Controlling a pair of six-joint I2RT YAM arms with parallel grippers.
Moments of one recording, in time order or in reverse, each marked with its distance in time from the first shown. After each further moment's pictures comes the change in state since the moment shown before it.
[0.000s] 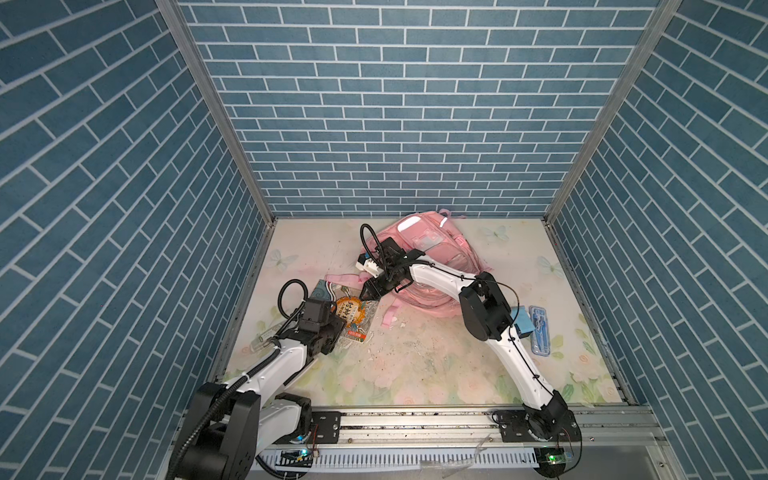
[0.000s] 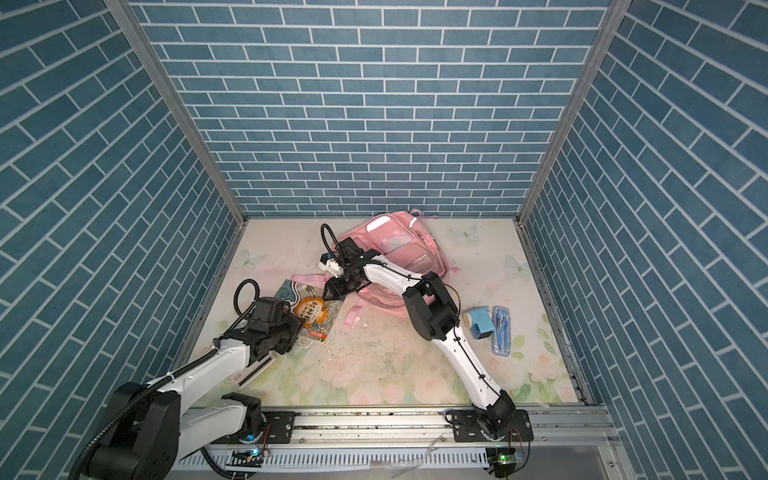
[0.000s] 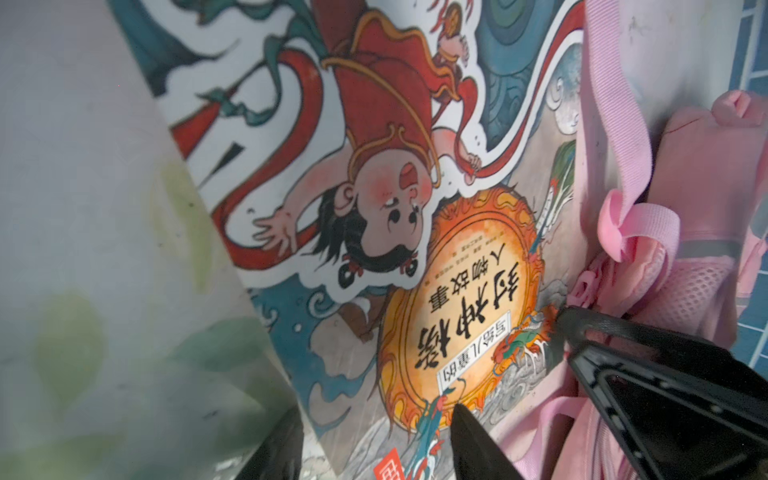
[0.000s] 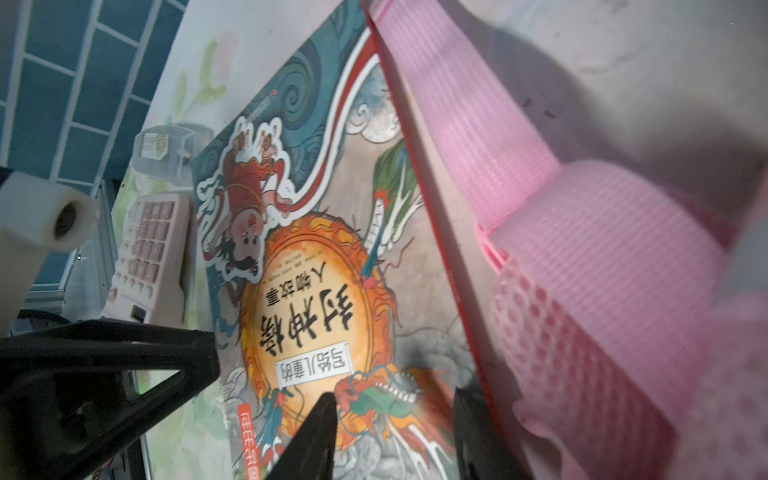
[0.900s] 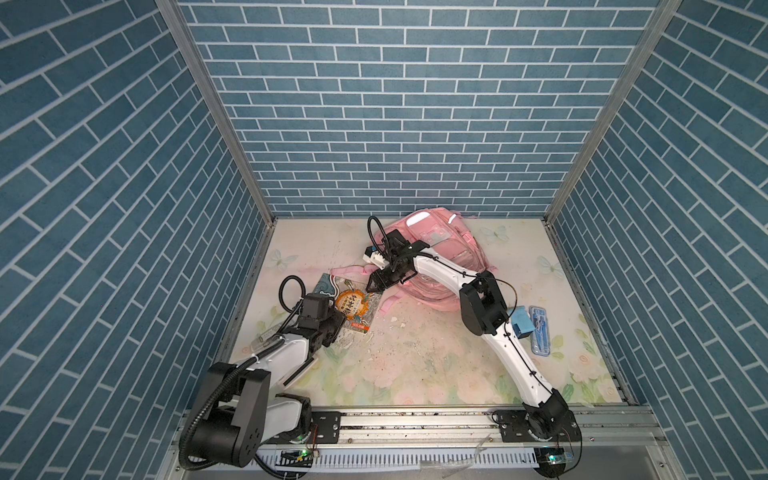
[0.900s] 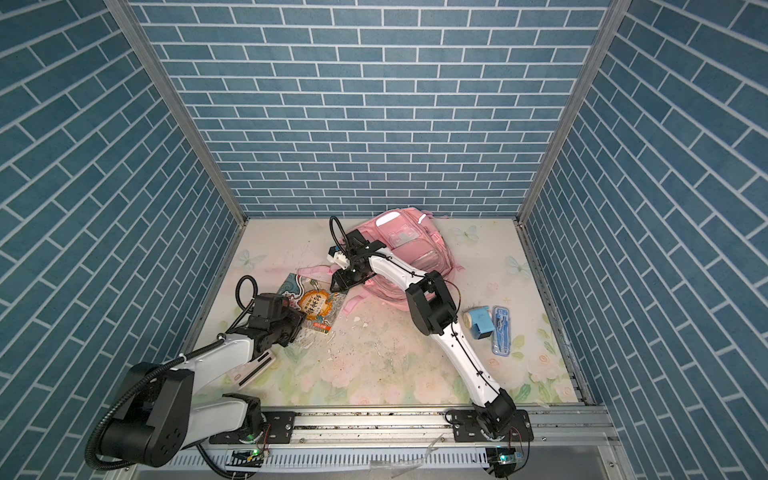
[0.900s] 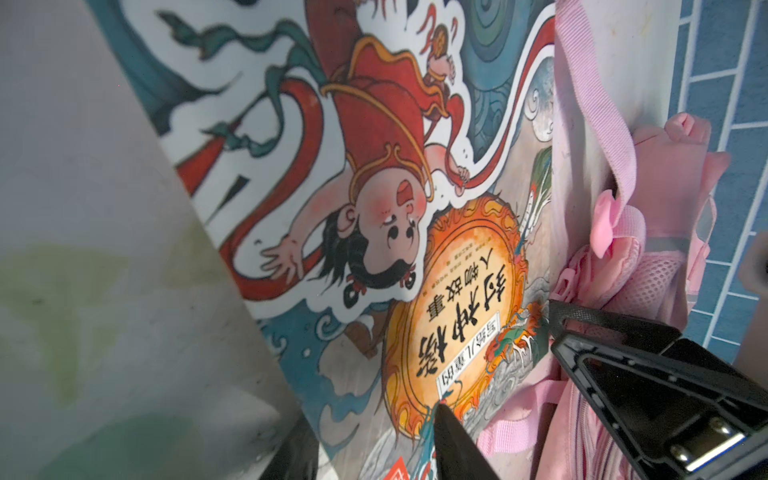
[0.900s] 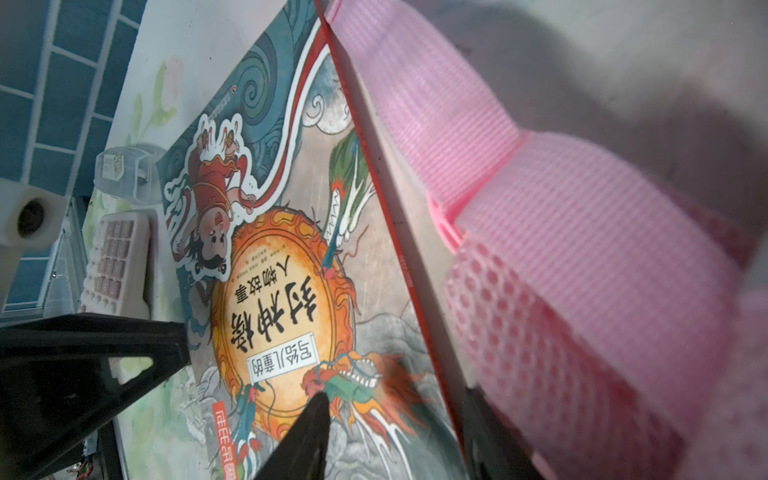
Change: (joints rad) left arm 0.037 0.117 -0.006 0.183 0.064 0.050; right arm -0.050 0.081 0.159 -0.134 -0.001 -0.058
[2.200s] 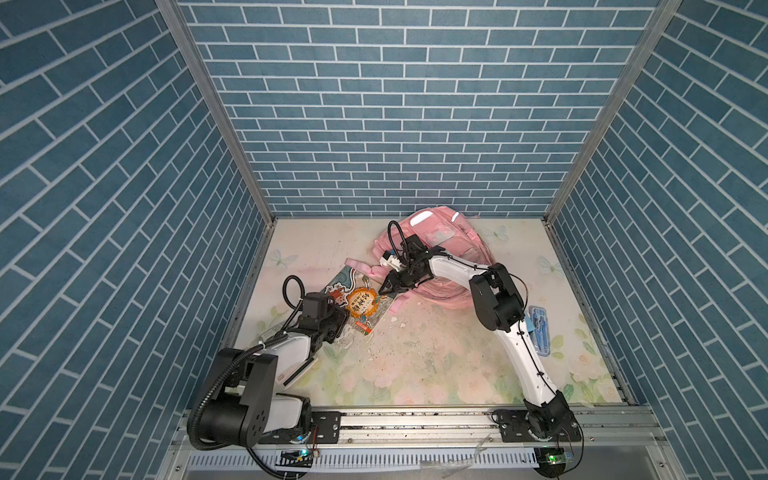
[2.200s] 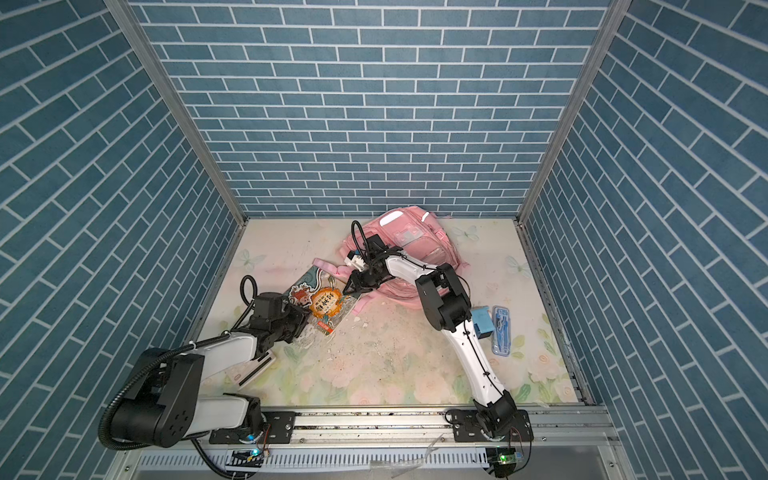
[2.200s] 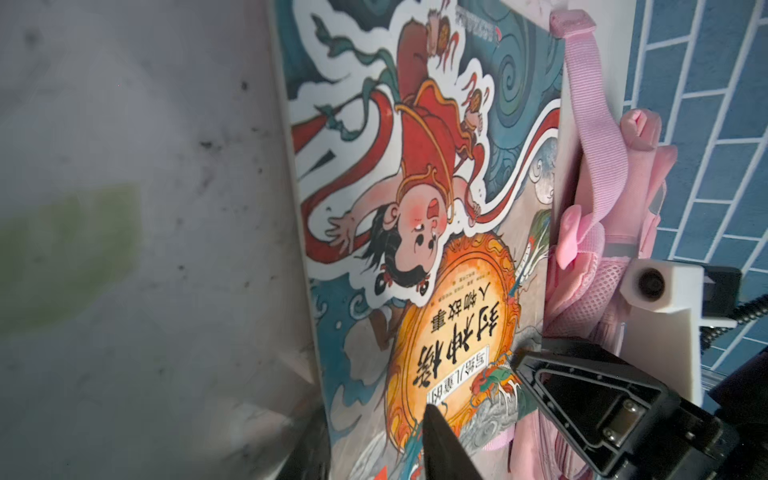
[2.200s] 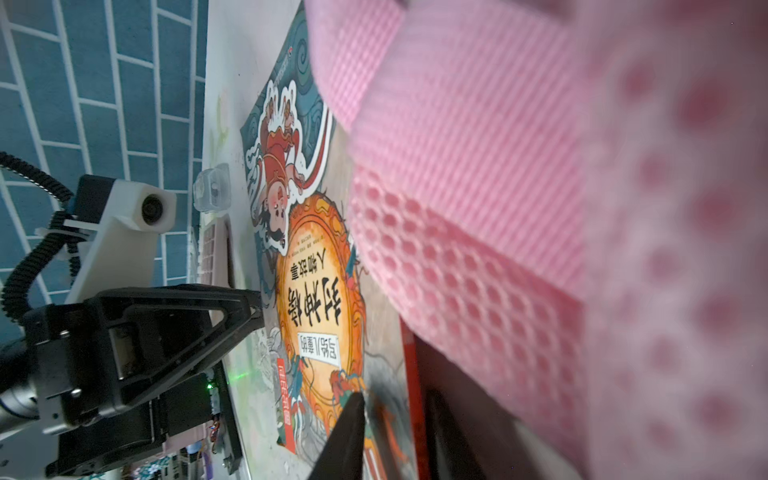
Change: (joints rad) left arm 0.018 0.084 -0.024 0.170 0.109 0.019; right arm -0.086 -0.133 -0.364 0.225 -0.235 0.222
